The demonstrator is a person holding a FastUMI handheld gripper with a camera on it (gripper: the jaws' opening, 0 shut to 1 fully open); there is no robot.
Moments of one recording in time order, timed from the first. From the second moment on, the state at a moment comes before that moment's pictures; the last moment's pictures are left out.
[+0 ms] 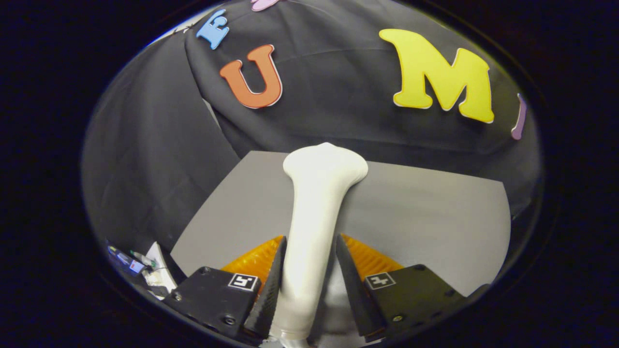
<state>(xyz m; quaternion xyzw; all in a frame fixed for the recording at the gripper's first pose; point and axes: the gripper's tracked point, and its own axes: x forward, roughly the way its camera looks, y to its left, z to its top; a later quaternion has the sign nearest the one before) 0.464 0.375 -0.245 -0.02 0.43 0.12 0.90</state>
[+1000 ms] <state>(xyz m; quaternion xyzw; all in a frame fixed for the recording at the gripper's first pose) 0.375 0.352 -0.146 0.06 0.29 0.13 0.95</state>
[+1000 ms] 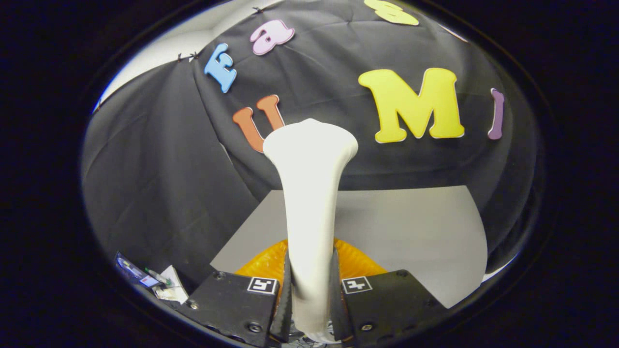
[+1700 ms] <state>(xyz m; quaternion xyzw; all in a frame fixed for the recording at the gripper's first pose) 0.215 0.207 -0.071 0.08 0.13 0.03 0.99</state>
